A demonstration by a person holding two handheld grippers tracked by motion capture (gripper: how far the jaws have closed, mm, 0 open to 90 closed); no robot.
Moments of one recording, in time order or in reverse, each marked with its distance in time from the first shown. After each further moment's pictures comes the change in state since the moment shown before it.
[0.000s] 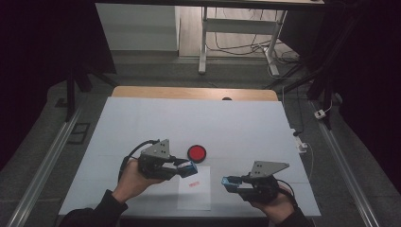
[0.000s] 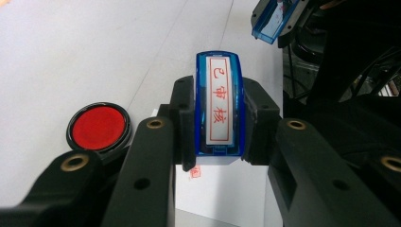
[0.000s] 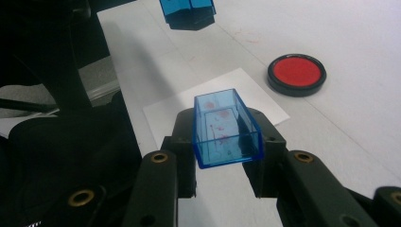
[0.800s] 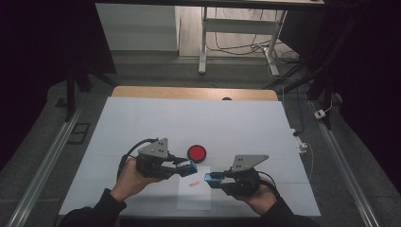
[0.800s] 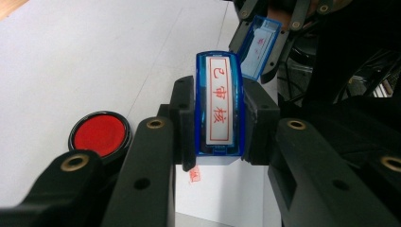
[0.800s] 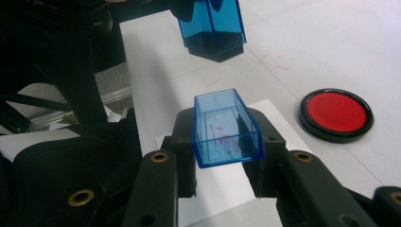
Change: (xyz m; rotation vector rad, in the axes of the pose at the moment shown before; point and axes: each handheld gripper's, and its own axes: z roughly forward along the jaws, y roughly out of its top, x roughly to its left) left arm 0.000 0.003 -0.005 -0.022 -0.017 0.030; right arm 0.000 0.024 0.040 -0.021 0.100 -0.040
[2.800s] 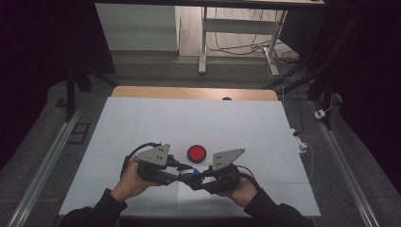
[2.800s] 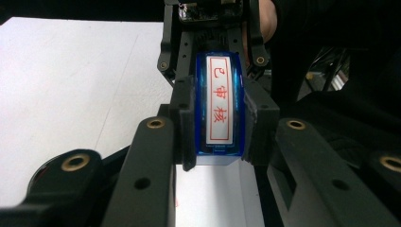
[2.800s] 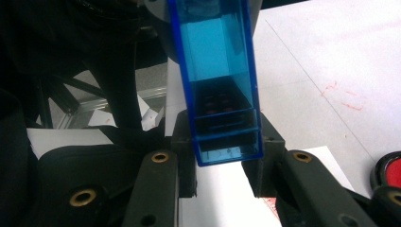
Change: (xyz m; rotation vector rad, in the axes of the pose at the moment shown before) left arm -0.004 -0.002 0.004 -0.095 -0.160 0.132; right arm -0.005 0.017 0.047 -0.010 0.222 -0.105
